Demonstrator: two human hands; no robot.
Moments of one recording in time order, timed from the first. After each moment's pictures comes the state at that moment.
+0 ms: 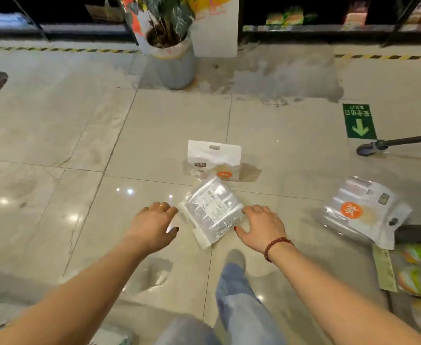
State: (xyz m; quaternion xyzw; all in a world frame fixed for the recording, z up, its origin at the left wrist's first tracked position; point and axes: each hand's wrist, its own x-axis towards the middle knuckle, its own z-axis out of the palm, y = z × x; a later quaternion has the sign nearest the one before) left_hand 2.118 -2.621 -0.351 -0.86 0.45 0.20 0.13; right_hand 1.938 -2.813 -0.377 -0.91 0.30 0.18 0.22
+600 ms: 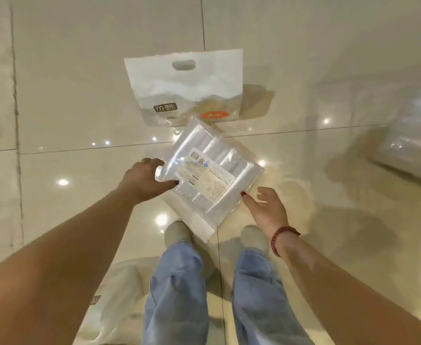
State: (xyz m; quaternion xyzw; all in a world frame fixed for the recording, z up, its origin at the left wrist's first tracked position) left_hand 2.289 -2.755 -0.721 -0.86 0.31 0.41 0.04; right_hand 2.032 -2.855 -0.725 -0.48 0.65 0.07 0.59
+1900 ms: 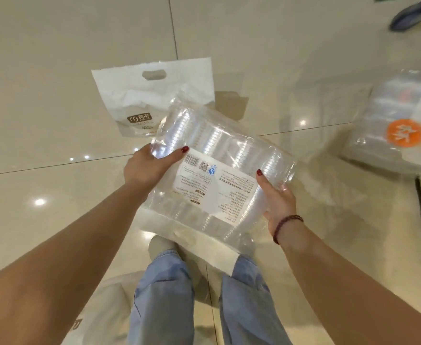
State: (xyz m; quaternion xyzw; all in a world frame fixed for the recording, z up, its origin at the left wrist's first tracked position) left_hand 2.249 -2.820 -0.710 -0.88 0.14 0.38 -0.23; right_hand 2.004 -2.897 -0.730 -0.23 0.69 -0.17 0.66
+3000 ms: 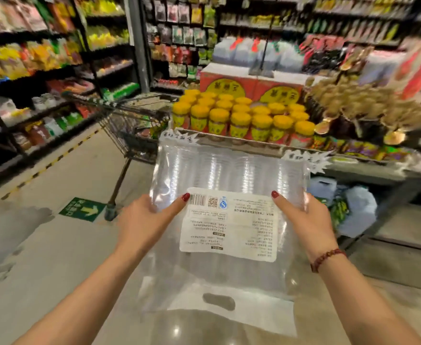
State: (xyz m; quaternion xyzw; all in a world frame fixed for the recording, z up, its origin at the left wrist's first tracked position) left_hand 1.856 -2.834 -0.118 -0.51 0.73 0.36 -0.29; right_hand 1.632 -2.661 -0.116 -0.26 0.75 -0.58 0.16
